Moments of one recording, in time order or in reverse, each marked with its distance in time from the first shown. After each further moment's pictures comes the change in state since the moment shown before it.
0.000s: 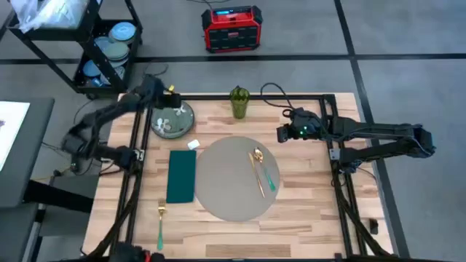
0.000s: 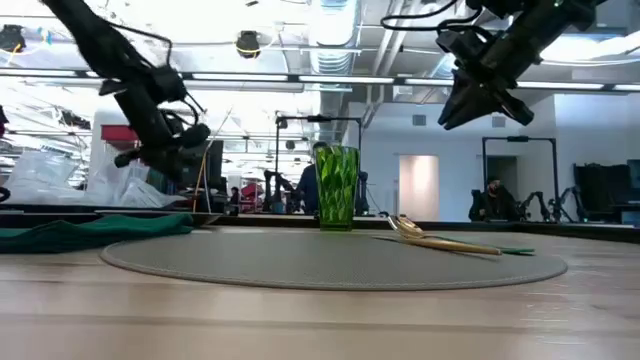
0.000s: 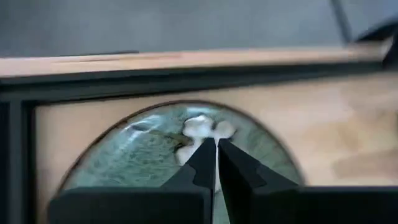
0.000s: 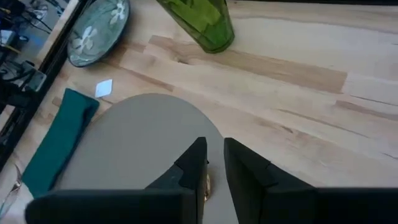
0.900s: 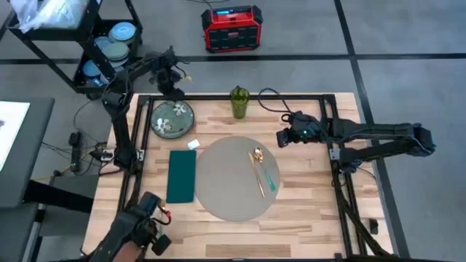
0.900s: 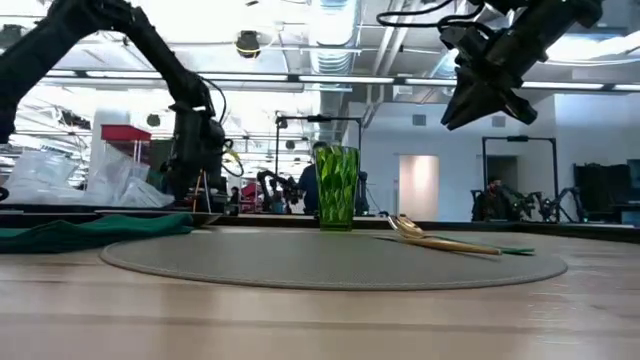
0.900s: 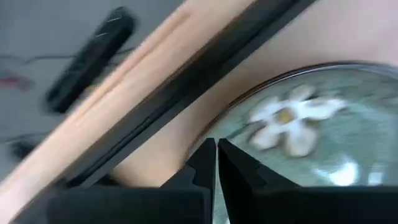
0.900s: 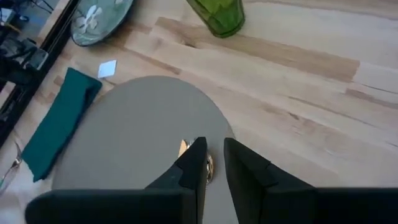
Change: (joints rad) left arm 0.056 0.654 0.789 -0.755 -0.029 0.635; right arm 0.065 0.000 0.000 -0.022 -0.003 -0.008
